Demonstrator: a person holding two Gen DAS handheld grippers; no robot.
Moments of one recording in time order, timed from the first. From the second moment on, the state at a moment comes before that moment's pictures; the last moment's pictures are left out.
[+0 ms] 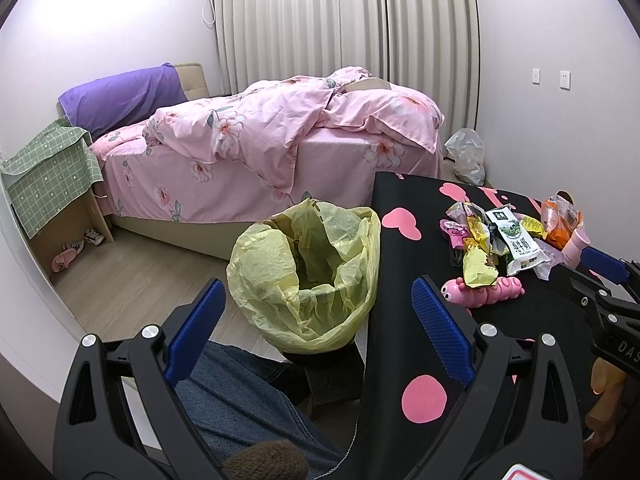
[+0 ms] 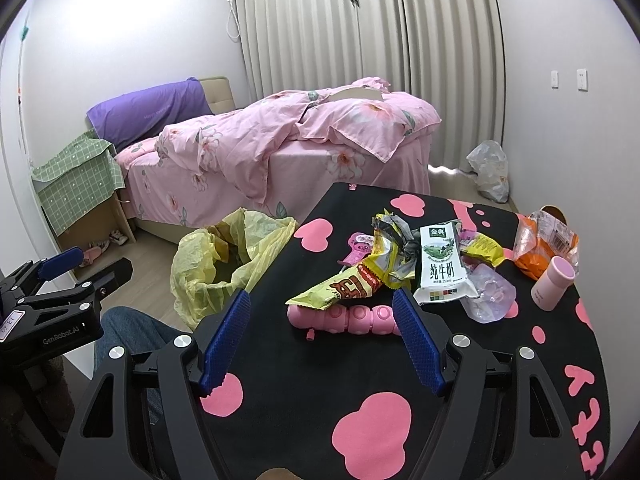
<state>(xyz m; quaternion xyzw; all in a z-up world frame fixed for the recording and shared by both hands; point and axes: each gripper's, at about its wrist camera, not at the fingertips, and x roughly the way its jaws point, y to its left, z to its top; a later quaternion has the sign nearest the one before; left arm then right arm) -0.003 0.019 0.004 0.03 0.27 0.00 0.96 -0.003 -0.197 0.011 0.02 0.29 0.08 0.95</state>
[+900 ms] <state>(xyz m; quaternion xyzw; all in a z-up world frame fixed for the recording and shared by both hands) 0.096 -0.118 -0.005 0.04 0.26 -0.25 0.93 0.045 -0.437 0.003 0.02 0.27 -0.11 0.95</state>
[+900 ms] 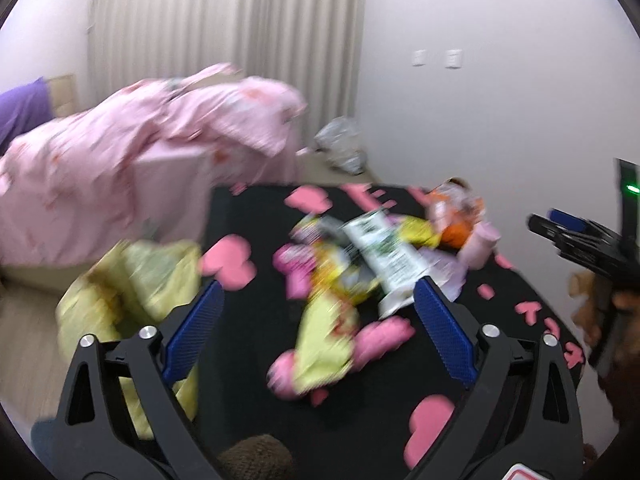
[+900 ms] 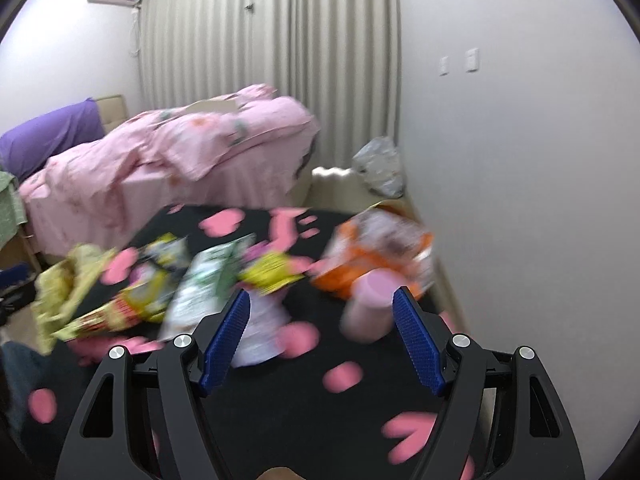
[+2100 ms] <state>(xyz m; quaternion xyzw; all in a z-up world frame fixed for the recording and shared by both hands) 0.174 -0.117 -0.018 -0.03 0.32 -0.19 0.93 0.255 -0.509 0.010 0.03 0.34 0.06 0.94</state>
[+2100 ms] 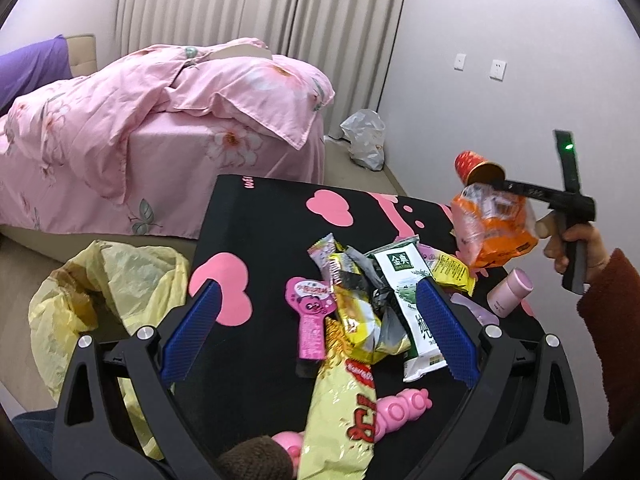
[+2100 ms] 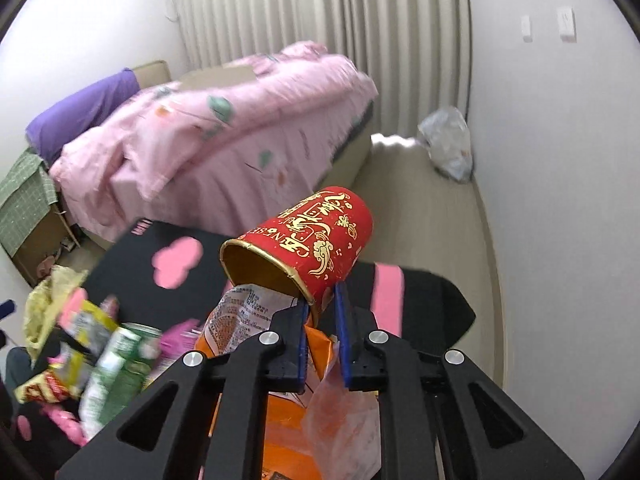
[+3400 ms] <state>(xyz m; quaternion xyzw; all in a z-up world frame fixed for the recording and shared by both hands) 0.130 -0.208 -0.025 0.07 0.34 -0.31 0.88 0.041 -0.483 -0.022 0.11 0.29 0.11 0.94</state>
